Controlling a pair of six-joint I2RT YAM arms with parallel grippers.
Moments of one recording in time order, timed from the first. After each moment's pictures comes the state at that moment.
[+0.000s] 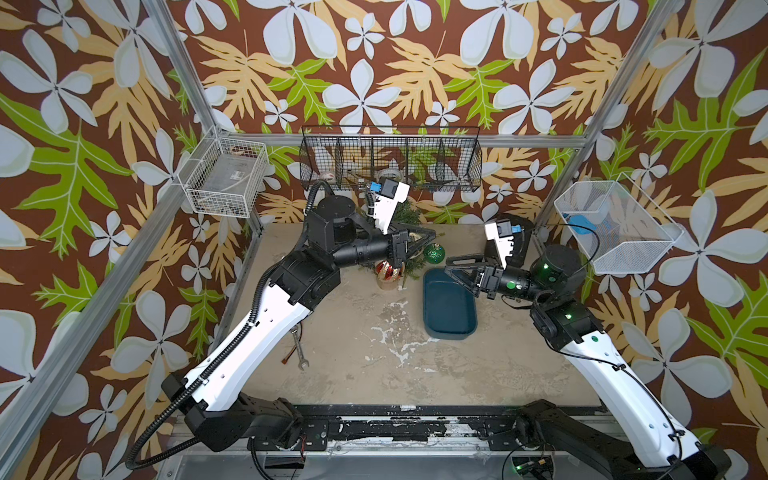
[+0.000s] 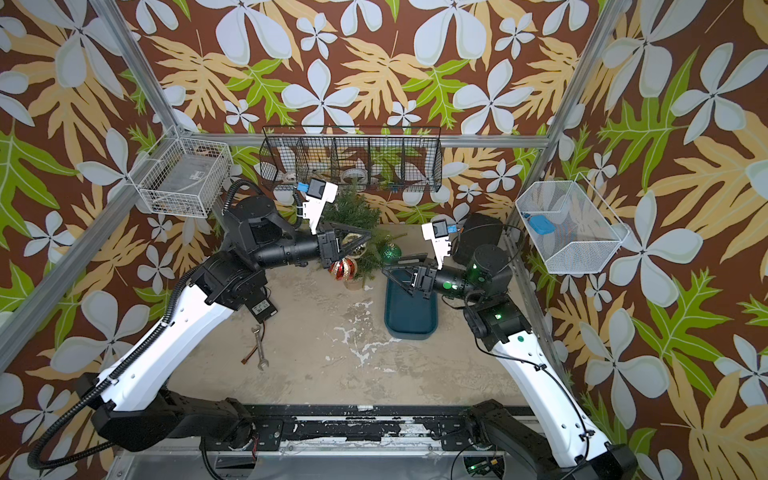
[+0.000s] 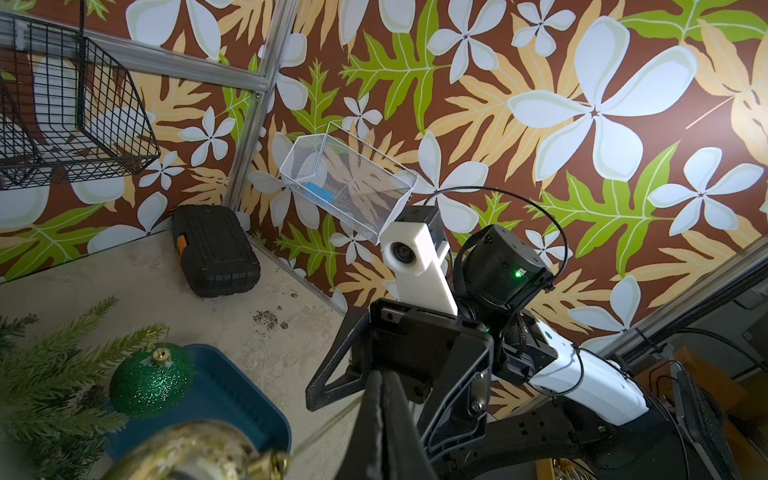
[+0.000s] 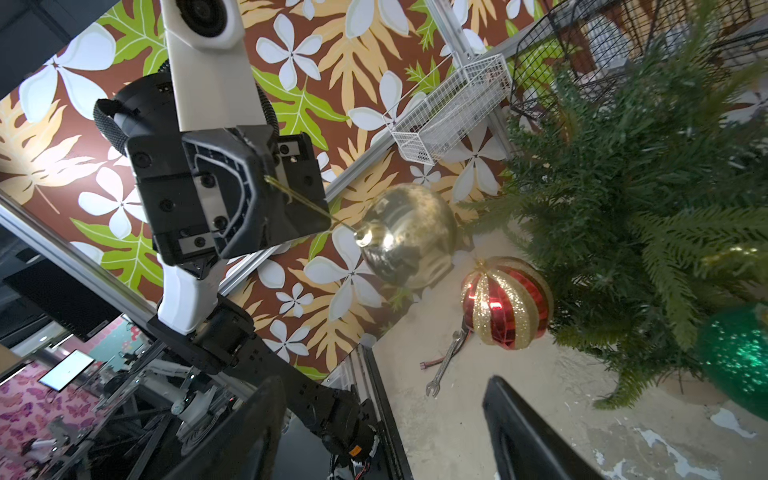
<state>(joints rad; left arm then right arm) -0.69 1.39 1.72 -0.37 0.55 -0.49 0.34 1.01 1.03 0.01 -0.87 0.65</state>
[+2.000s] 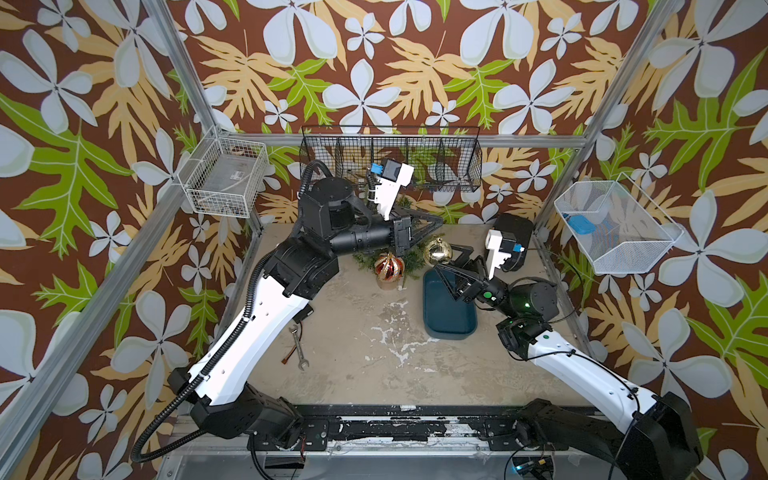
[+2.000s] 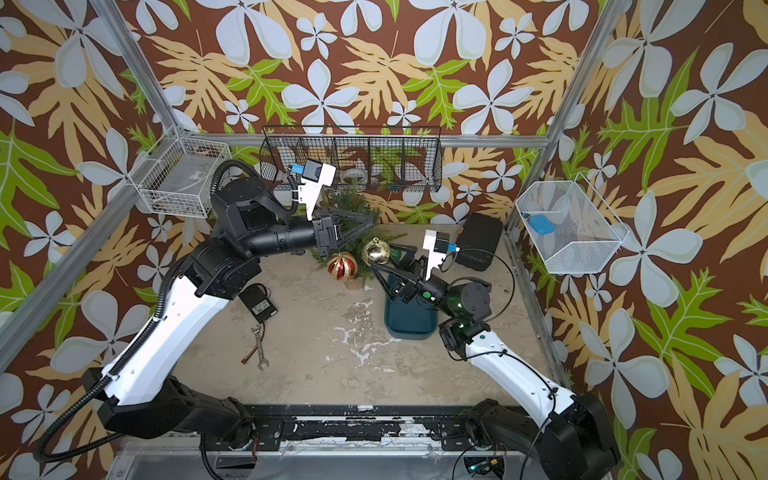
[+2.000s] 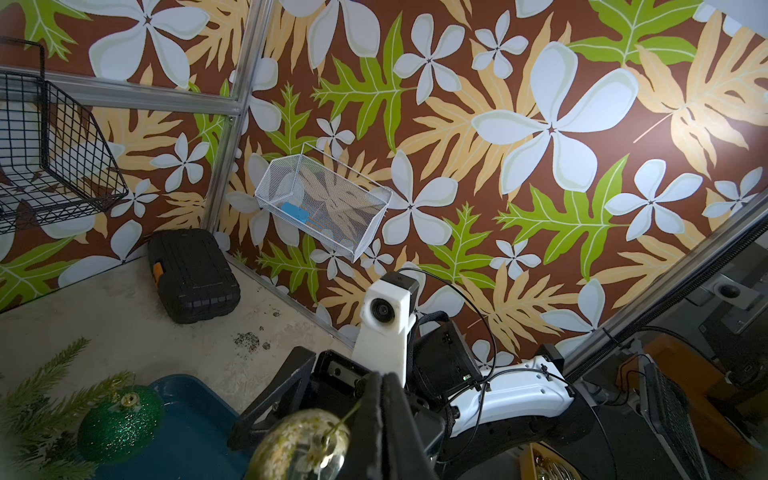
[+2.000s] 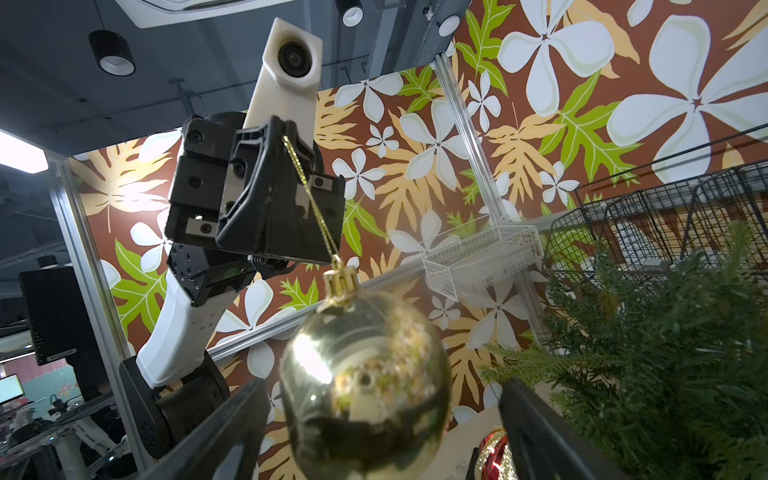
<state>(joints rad) -0.70 1.46 1.92 -0.47 0.58 -0.49 0.51 1.13 0.75 0.96 -0.59 0.73</state>
